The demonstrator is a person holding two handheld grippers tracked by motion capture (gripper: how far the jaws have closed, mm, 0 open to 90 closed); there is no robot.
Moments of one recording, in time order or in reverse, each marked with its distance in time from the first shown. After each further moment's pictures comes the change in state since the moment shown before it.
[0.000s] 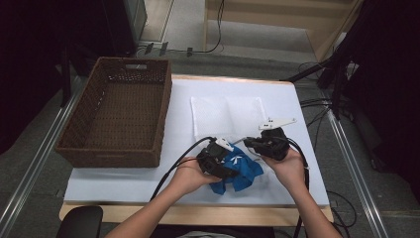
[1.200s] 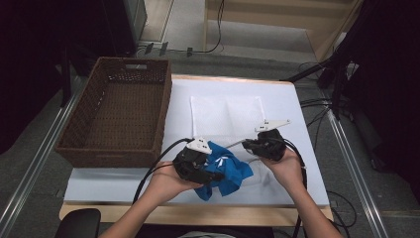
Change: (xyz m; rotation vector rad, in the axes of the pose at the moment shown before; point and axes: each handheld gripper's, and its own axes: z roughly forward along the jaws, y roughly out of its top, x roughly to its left) left arm -0.022 -0.026 -0.071 -0.125 -0.008 0.025; right arm -0.003 -0.006 0.015 0.037 -0.002 -0.021
